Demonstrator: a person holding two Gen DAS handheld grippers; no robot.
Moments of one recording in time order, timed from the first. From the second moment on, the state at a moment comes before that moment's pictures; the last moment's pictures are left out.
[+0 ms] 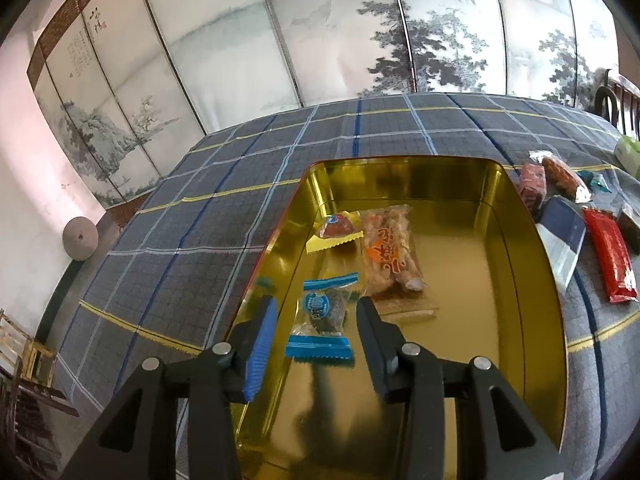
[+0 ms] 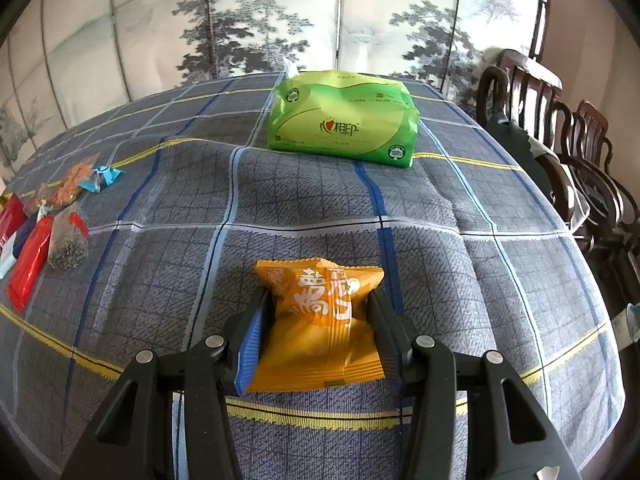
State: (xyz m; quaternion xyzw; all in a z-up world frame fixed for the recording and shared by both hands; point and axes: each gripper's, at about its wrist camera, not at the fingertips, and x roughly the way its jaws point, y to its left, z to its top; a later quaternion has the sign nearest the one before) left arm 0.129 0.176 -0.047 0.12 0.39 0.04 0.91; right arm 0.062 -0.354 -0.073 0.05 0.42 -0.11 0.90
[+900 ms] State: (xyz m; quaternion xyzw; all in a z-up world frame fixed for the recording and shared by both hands) left arm 0.078 0.157 0.003 0.11 0.34 0.03 0.93; right arm 0.096 -0.192 0.017 0.06 0.36 0.06 0.93
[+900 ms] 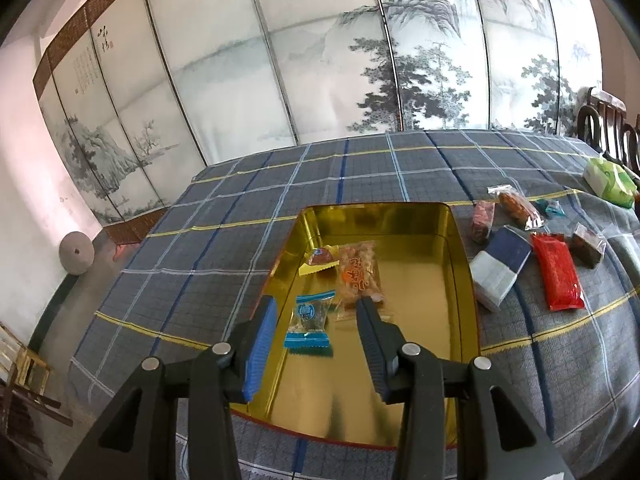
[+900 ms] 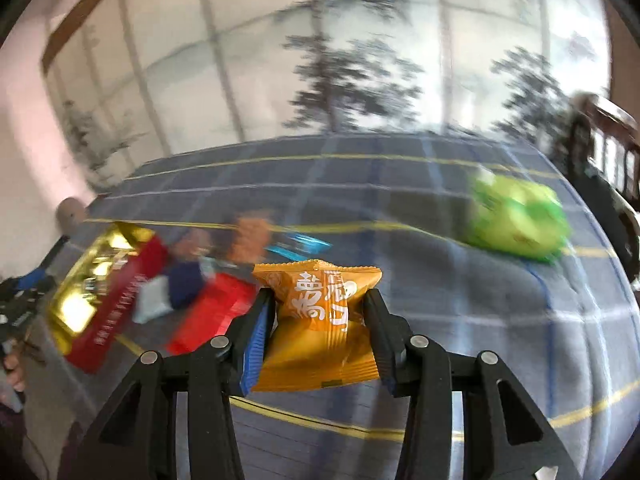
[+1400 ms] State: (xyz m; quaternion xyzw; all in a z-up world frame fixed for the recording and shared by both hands) left arm 0.068 0.161 0.012 0.11 0.34 0.03 0.93; right arm 0.157 -0.015 0.029 0.04 0.38 0.24 0.89
